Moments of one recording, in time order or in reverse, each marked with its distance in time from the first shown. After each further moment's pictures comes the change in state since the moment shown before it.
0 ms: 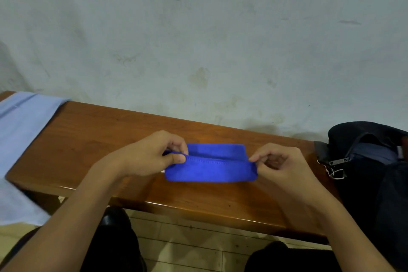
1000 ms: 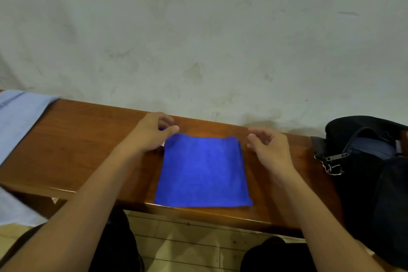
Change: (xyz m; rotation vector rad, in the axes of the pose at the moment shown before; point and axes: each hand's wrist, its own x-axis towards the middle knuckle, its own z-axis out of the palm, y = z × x) left_hand 0.053 -0.028 0.007 -0.101 0.375 -0.401; right_hand 0.047 0.030 0.025 0.106 0.387 0.383
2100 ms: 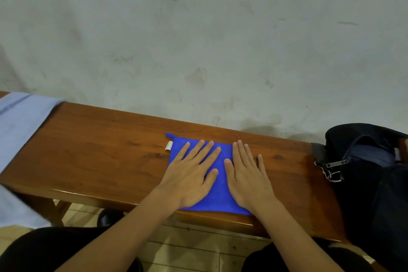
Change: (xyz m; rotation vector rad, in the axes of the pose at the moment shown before) left_hand -0.041 -0.008 0.094 0.696 -0.084 0.508; right_hand -0.047 0.016 0.033 -1.038 -0.386 -0.246
